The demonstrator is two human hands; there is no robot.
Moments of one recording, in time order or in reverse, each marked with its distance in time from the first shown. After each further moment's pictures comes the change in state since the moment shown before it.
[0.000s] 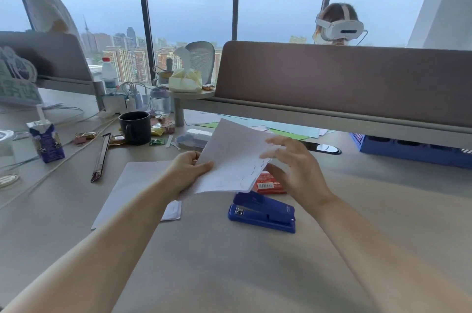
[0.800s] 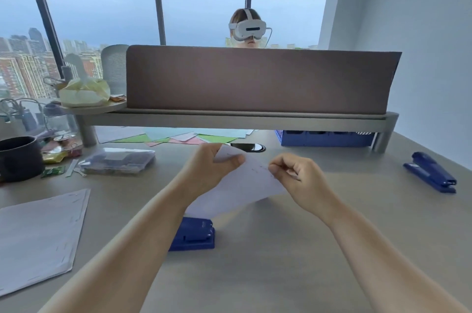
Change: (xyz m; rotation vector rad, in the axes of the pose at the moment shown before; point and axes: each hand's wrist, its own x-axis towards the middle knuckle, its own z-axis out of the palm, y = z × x) left_hand -0.014 0.088 0.172 0.159 -0.286 0.506; right_hand -0.057 0.058 -0.116 0.211 0.021 0.439
